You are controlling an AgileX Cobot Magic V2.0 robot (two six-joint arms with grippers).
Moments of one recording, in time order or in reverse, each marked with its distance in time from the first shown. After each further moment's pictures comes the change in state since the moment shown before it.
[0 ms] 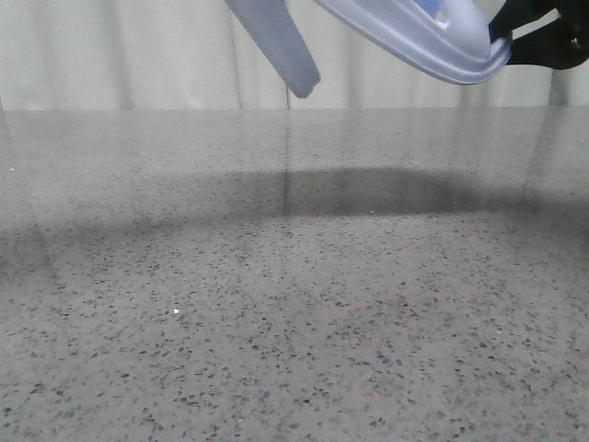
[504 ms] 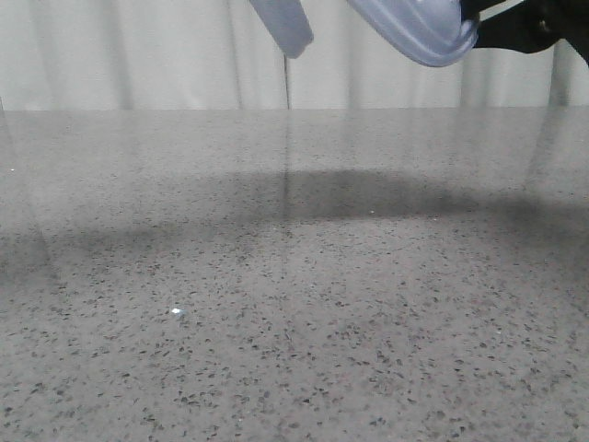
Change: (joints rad) left arm 0.000 -0.011 -0.011 -0.041 0.063 0.002; right arm 0.100 0.002 -0.018 -0.014 -0.058 0.000
